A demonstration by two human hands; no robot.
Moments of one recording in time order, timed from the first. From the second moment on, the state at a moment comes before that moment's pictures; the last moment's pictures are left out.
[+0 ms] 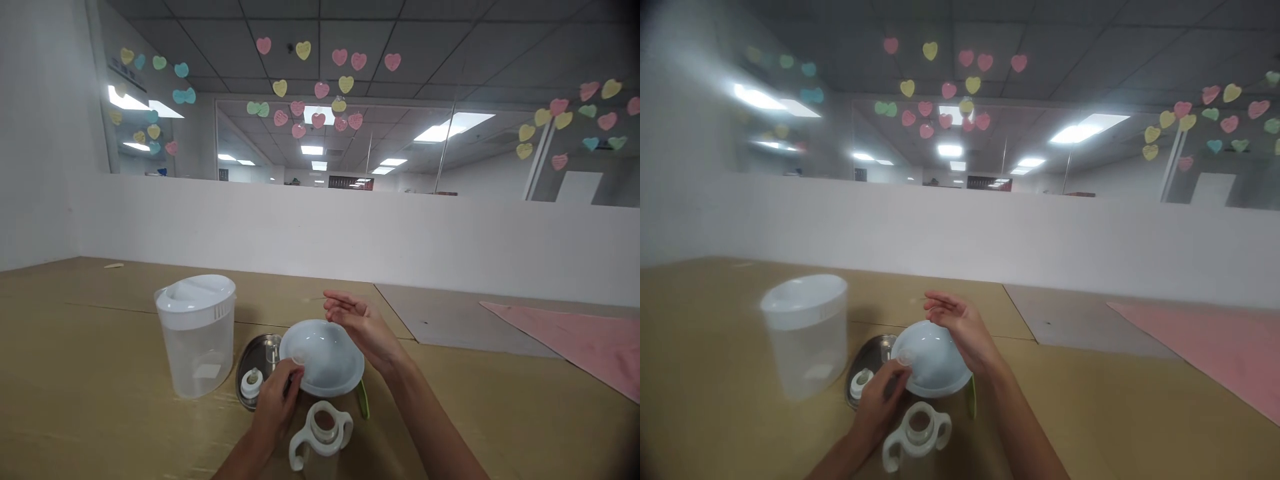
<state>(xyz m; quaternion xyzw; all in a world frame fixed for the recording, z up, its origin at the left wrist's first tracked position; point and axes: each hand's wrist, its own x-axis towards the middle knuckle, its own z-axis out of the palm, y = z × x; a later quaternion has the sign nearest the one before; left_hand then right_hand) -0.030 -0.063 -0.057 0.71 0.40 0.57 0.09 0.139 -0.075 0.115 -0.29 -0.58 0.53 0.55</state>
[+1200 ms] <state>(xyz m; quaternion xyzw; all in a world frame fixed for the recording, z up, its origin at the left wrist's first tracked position) -0.029 -0.070 -0.044 0.68 0.43 0.57 0.17 0.106 -0.088 0.097 -0.44 -0.86 -0.02 0.26</state>
